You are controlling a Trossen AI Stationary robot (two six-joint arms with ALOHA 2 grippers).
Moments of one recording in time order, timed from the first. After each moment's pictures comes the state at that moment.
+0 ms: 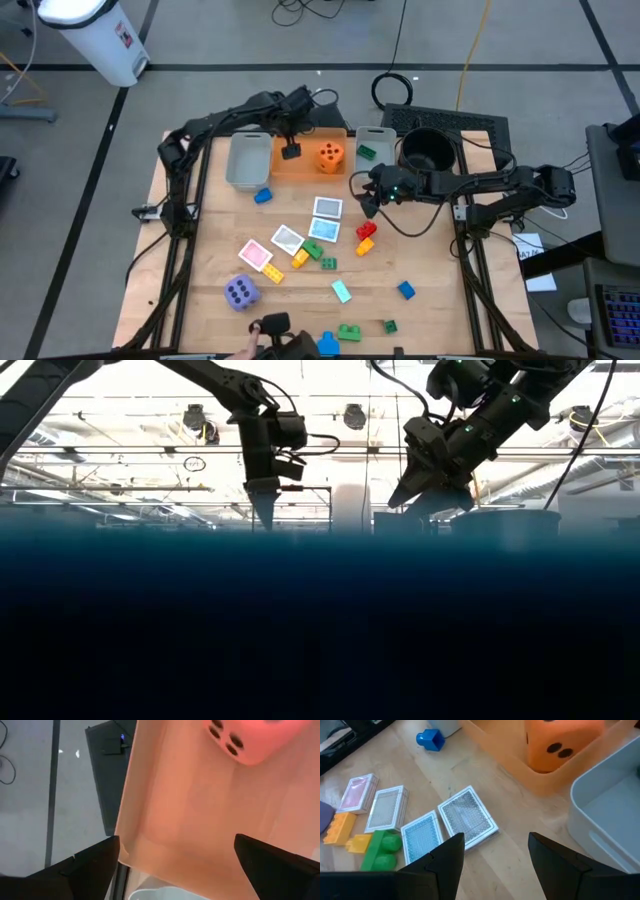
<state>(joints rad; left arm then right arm) 0.62 1.96 1.74 -1.00 -0.17 0.45 -0.17 1.28 0.71 -0.09 0.12 0.52</state>
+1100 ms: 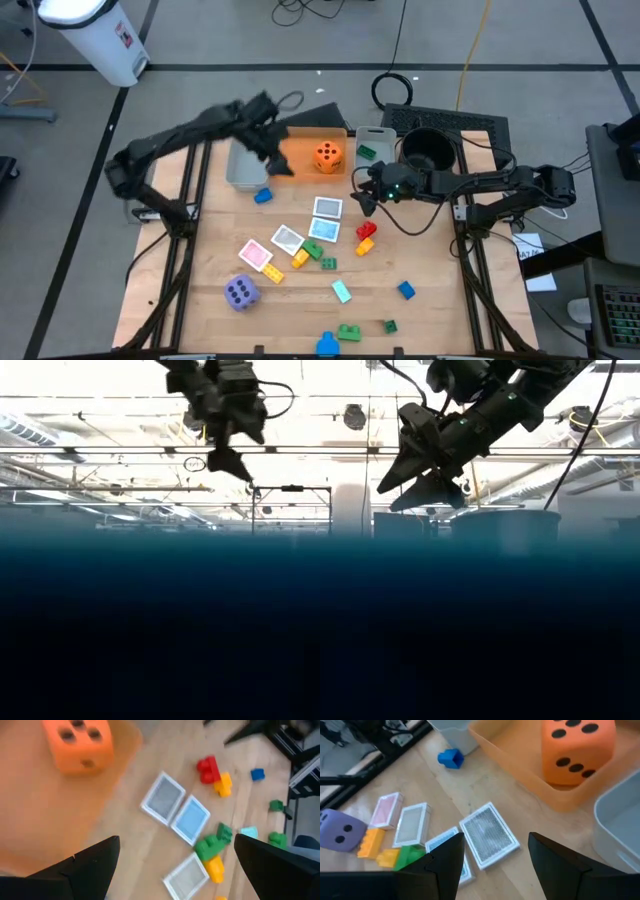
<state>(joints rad) 0.57 1.47 1.31 -0.86 0.52 -0.09 -0.18 1.28 0.71 0.01 0.07 0.56</state>
